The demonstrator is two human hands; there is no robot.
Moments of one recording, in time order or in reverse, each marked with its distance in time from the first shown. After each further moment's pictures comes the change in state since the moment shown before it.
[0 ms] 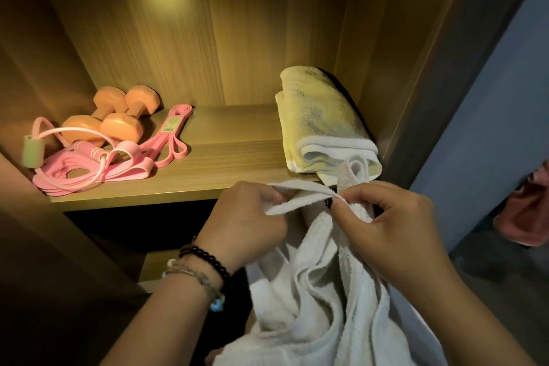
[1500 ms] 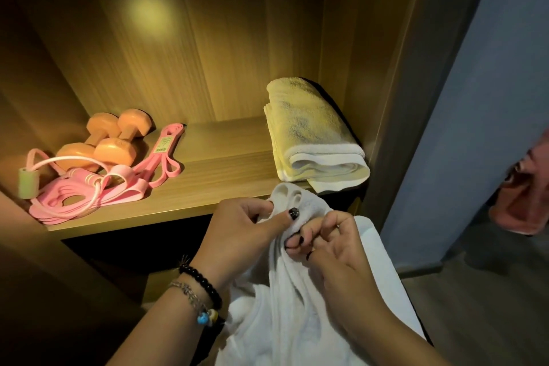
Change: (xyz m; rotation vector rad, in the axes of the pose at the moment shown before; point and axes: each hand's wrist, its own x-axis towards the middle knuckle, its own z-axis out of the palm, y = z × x) left_hand 0.006 -0.015 0.015 -0.407 -0.023 0.156; right_hand -0.039 -0.003 0.045 1.143 -0.101 0.542
